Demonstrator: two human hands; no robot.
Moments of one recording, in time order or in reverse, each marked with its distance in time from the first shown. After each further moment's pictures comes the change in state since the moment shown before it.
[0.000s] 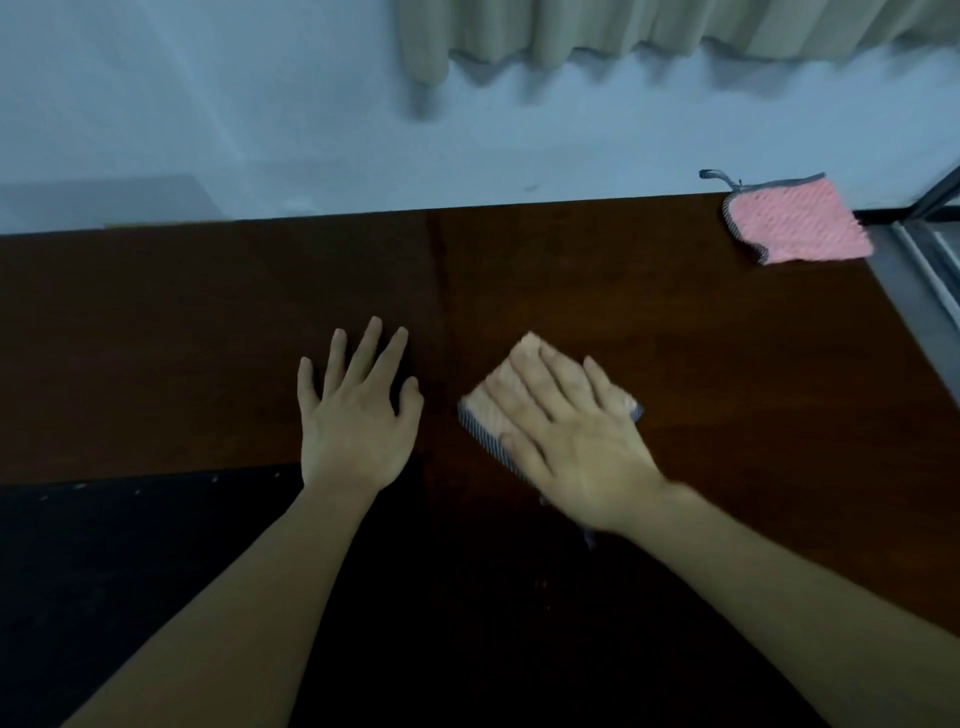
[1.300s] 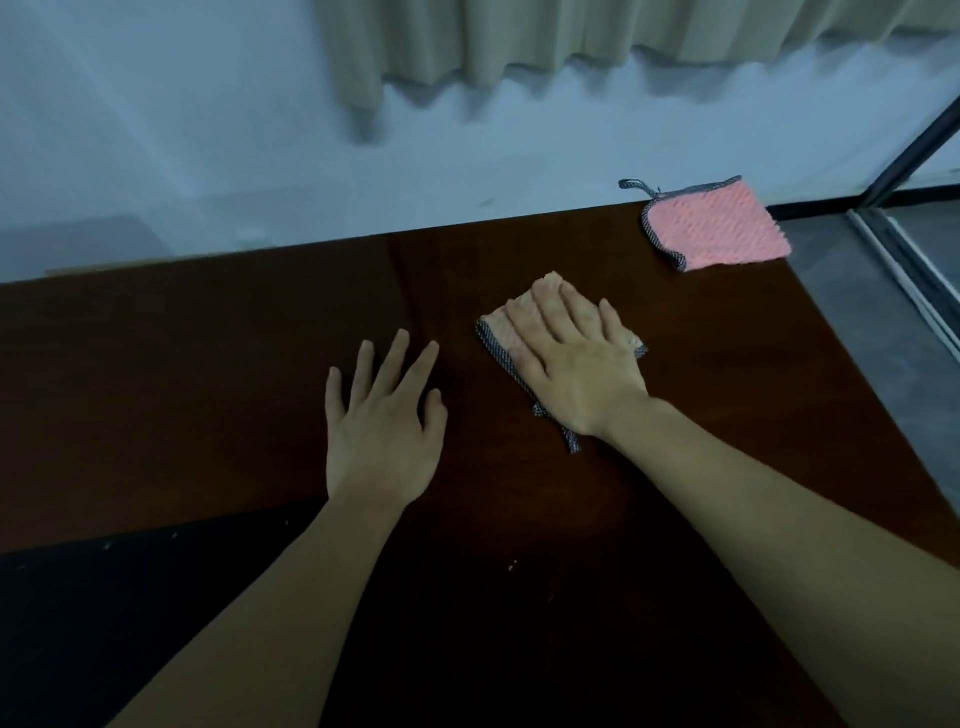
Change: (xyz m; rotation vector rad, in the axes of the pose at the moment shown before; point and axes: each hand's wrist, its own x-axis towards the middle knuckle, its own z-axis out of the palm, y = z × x) left_hand 0.016 0.094 0.024 0.030 -0.050 0.120; right_hand 0.038 0.107 -0.025 0.045 -0.026 0.261
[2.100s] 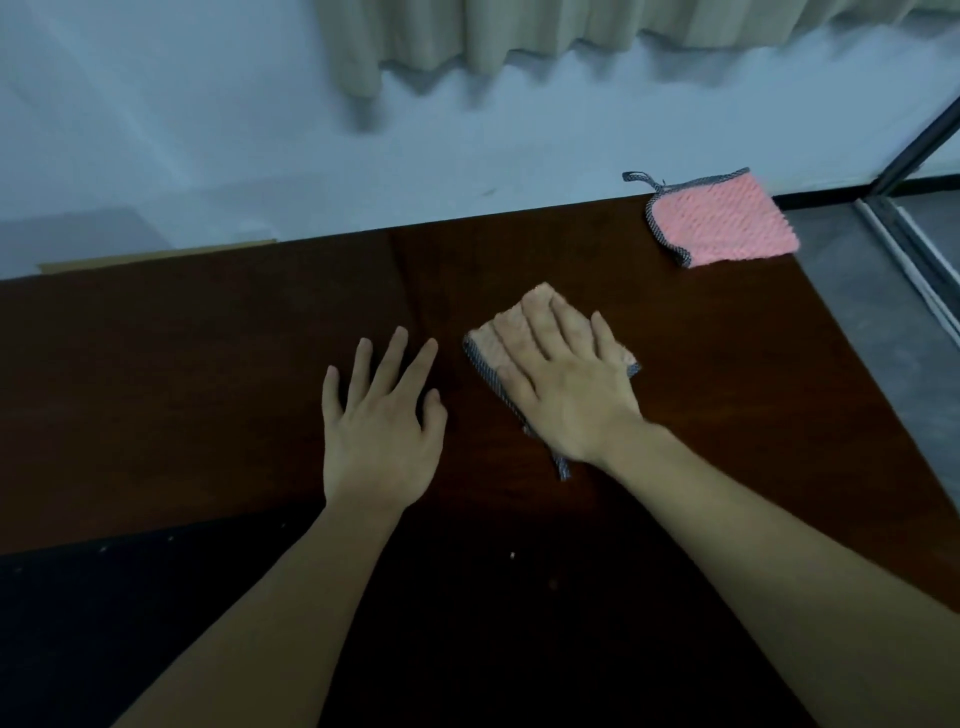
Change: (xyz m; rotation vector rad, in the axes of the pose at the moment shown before) left_hand 0.000 0.000 0.001 0.012 0.023 0.011; right_hand -0.013 -0.015 0.003 -0.005 -0.034 -0.017
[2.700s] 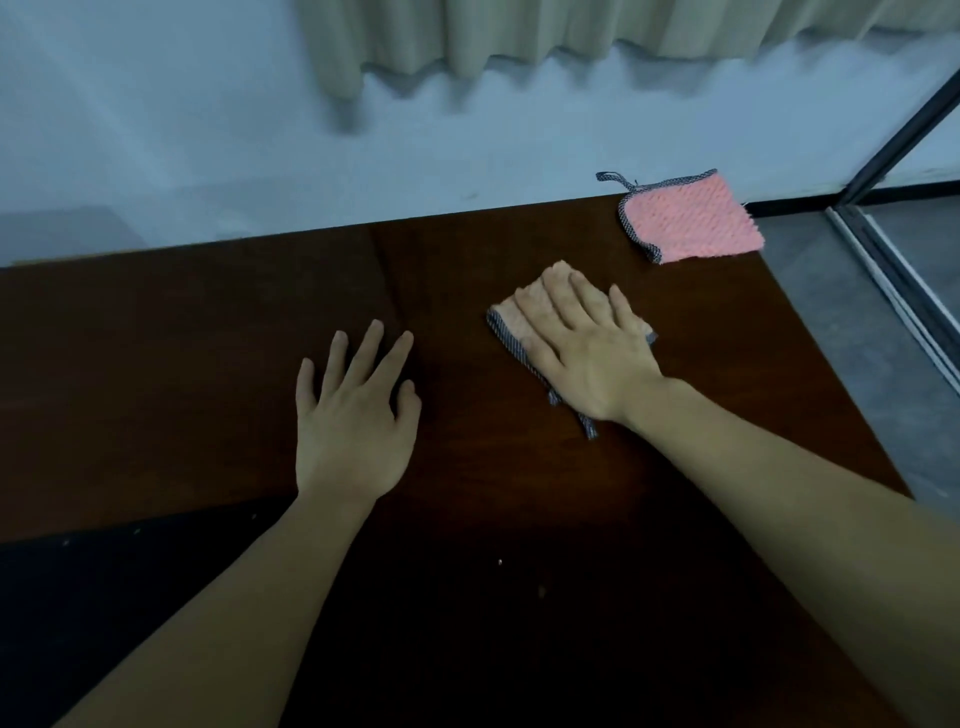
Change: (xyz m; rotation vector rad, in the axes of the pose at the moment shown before) left_hand 0.000 0.000 0.003 -0.007 0.024 0.000; right_hand 0.007 0.056 -0.005 -0.023 0.023 0.009
